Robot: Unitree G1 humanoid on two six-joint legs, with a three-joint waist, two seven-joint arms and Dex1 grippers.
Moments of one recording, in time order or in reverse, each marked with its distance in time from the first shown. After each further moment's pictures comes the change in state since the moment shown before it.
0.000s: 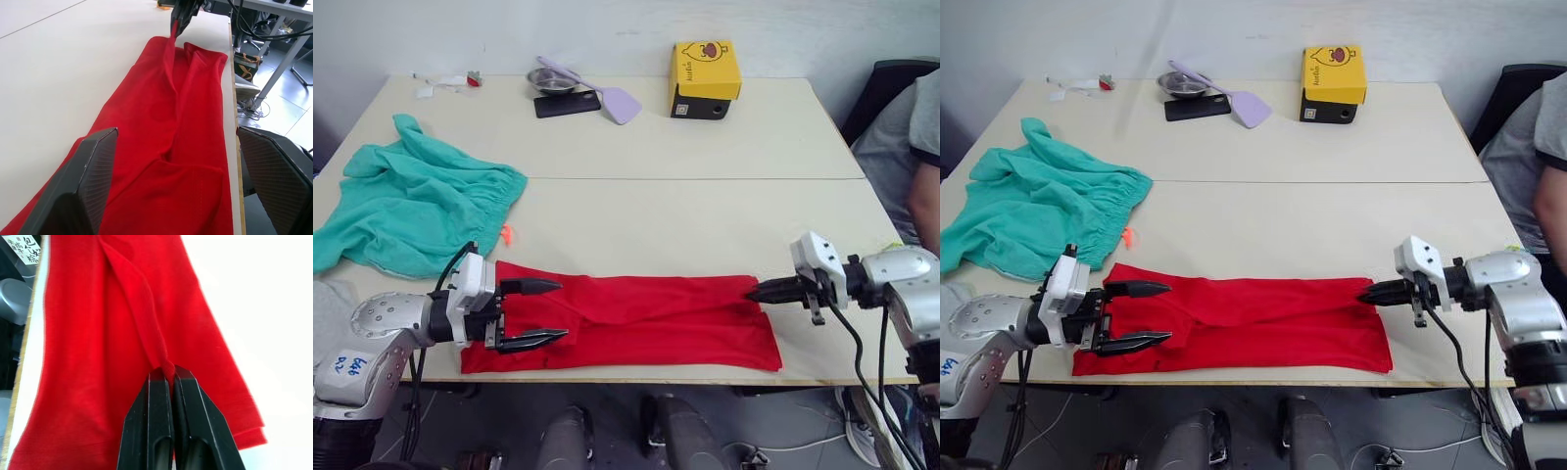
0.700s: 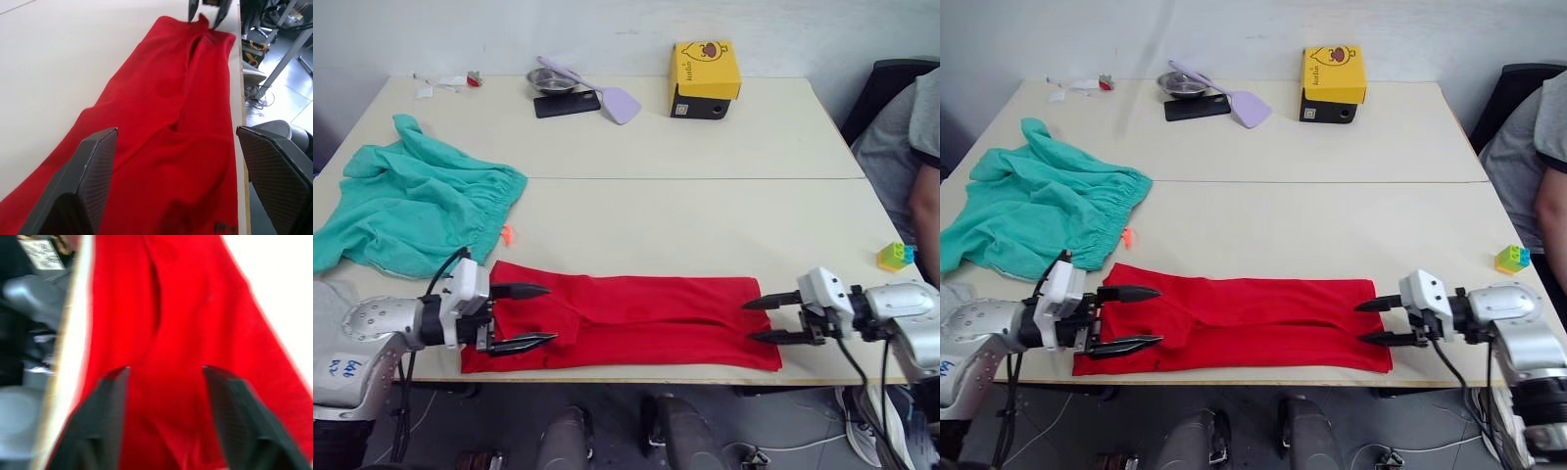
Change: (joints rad) left arm 0.040 0.049 0.058 0.074 0.039 -0.021 -0.025; right arm 0.177 -0.075 -0.033 -0.117 0.120 0.000 0.008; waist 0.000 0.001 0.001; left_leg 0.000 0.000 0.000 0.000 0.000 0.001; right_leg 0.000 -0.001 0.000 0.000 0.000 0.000
